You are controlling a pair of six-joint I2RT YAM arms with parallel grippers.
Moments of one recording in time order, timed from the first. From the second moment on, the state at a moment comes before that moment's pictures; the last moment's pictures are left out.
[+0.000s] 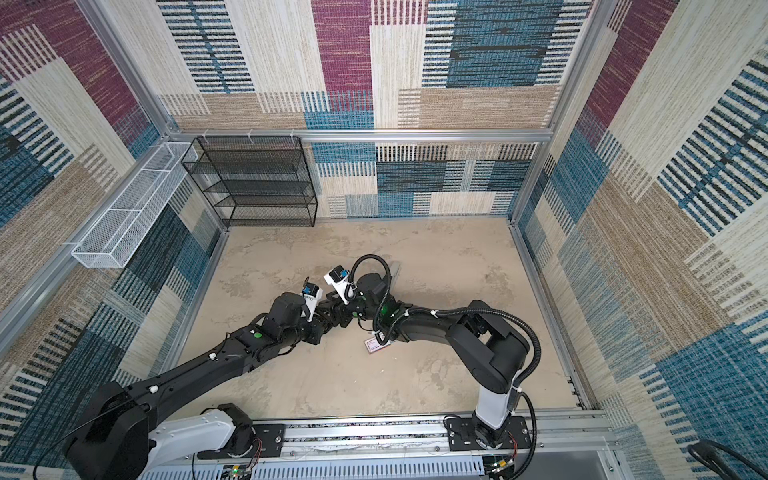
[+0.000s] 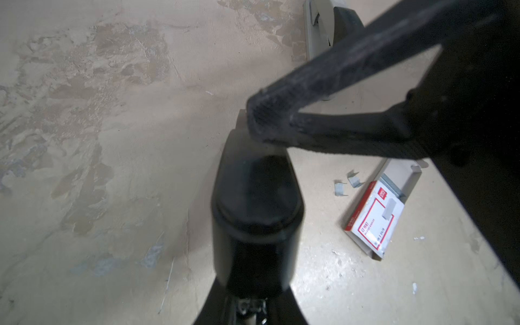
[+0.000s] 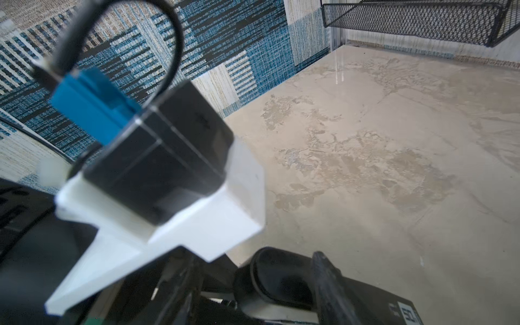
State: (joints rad) left arm -0.59 1.18 0.61 -0.20 -0.02 -0.28; right arm 0.84 1.78 0.96 0.50 -0.40 0.21
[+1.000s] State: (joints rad) left arm -0.59 1.64 0.75 0.17 -0.15 -0.24; right arm 0.66 1.44 0.56 0.44 -0.25 0.30
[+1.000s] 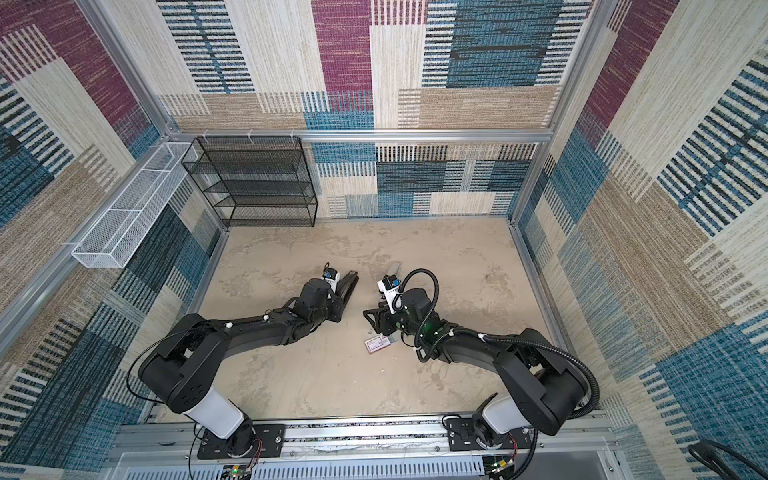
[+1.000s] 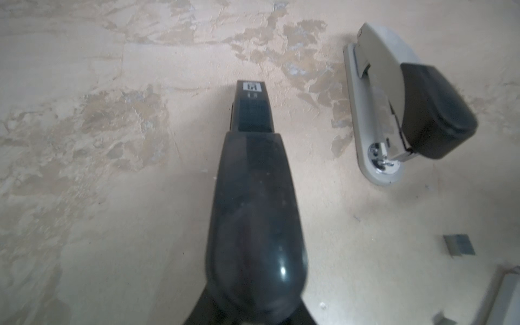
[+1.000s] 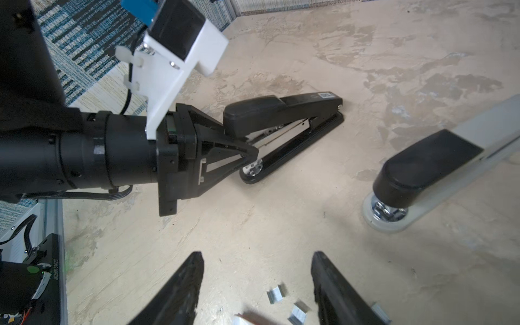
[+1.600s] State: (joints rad) left arm -0.59 1.38 0.77 -0.06 -0.10 -0.26; right arm 0.65 1.44 0.55 0.43 -0.24 0.30
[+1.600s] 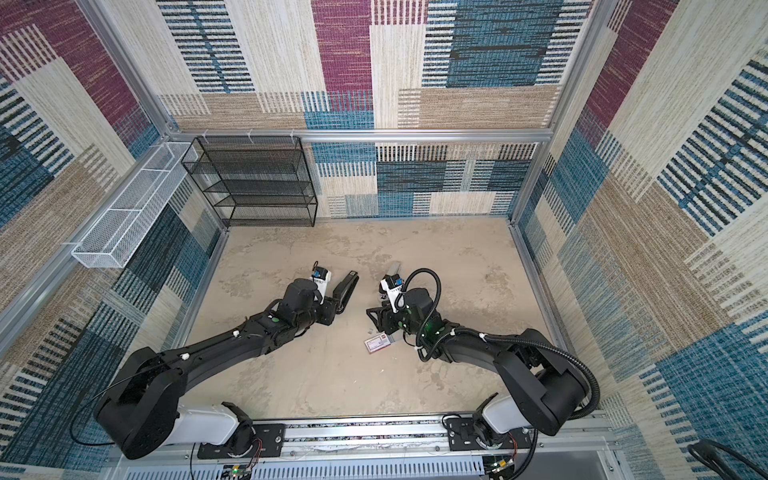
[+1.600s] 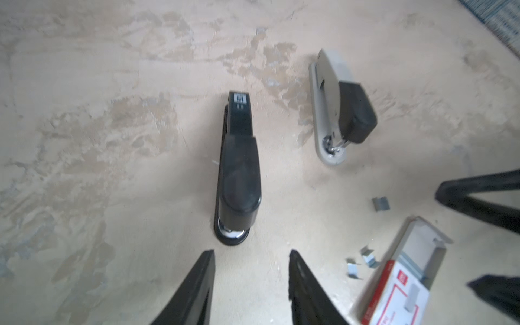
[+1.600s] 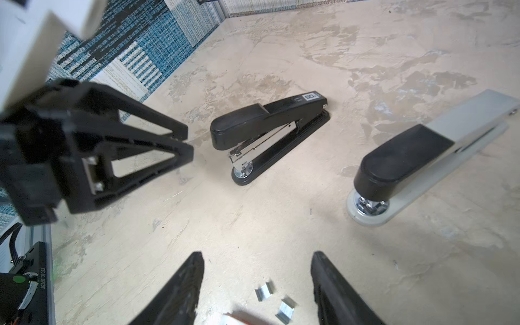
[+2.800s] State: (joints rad) left arm -0.57 1.85 1.29 -0.48 -0.08 -0.21; right arm 0.64 1.42 0.50 0.45 -0.22 0.33
